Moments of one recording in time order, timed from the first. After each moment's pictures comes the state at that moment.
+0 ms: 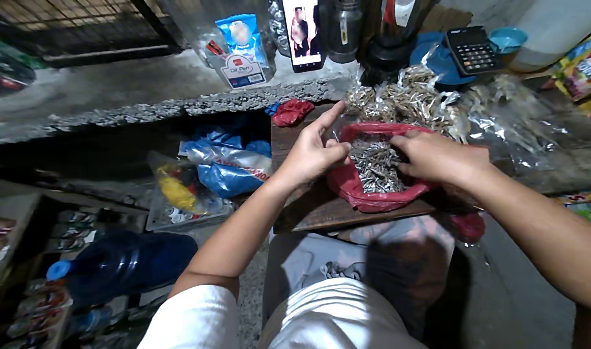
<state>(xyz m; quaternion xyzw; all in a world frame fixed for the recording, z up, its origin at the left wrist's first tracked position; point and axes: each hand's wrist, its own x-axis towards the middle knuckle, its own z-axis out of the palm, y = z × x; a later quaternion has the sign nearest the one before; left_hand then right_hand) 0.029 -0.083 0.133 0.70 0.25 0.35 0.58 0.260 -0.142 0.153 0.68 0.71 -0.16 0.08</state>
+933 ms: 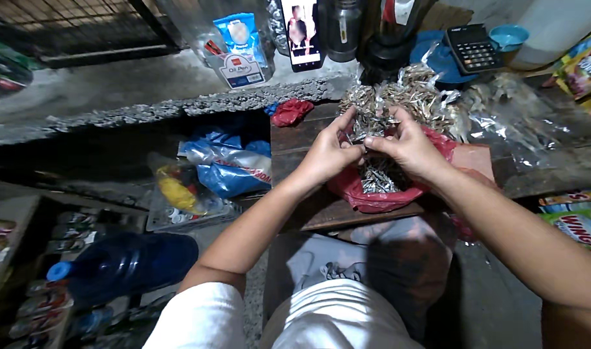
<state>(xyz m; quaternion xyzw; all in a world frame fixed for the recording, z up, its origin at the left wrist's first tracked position) 0.054 -0.087 0.129 0.67 0.29 0.32 0.60 0.222 -0.141 0.133 0.54 0.53 -0.43 -0.49</state>
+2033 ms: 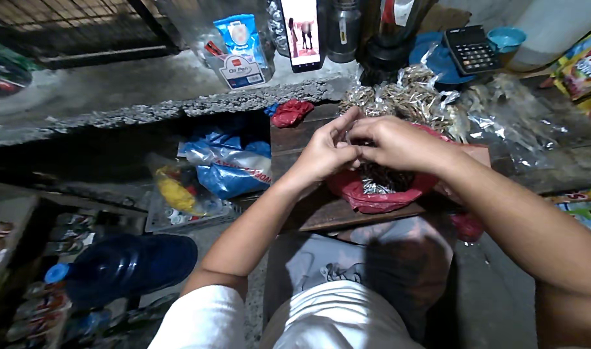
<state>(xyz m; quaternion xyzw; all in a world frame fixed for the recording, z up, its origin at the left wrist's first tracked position) 0.044 -0.086 0.129 0.66 0.23 0.33 0.64 0.223 -0.118 0.163 0.48 0.85 -0.17 -0.15</state>
